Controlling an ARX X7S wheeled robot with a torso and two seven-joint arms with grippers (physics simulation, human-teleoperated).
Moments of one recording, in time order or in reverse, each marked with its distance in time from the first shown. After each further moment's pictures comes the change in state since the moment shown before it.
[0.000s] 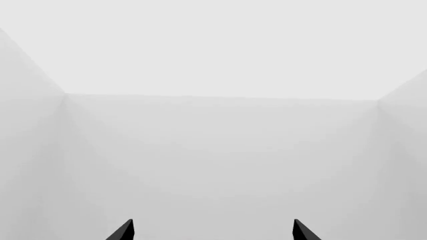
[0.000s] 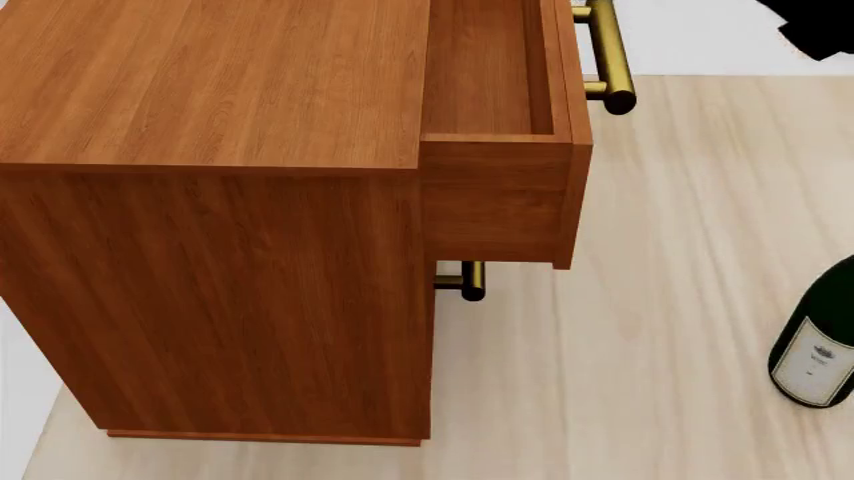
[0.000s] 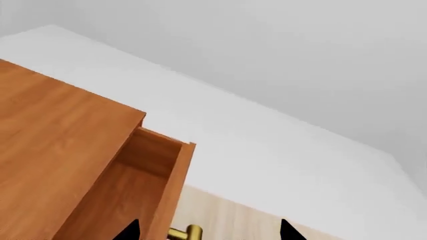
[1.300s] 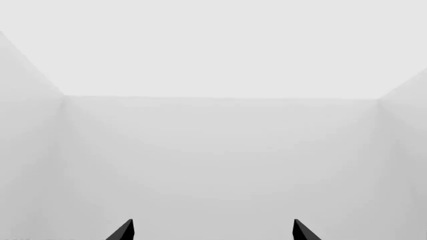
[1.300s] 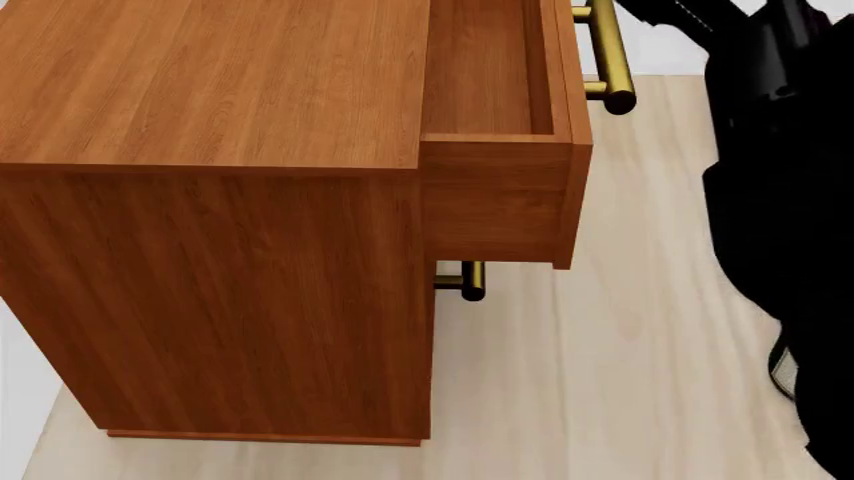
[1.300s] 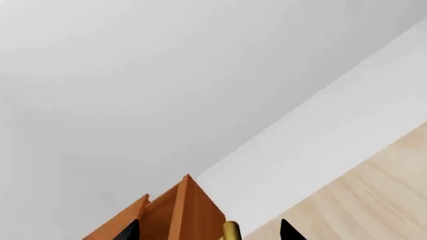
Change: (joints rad) left arm -0.027 0.012 -0.006 0.015 -0.002 -0.046 -0.004; right arm -0.837 0.072 0.725 -0.491 0.348 -0.640 0.459
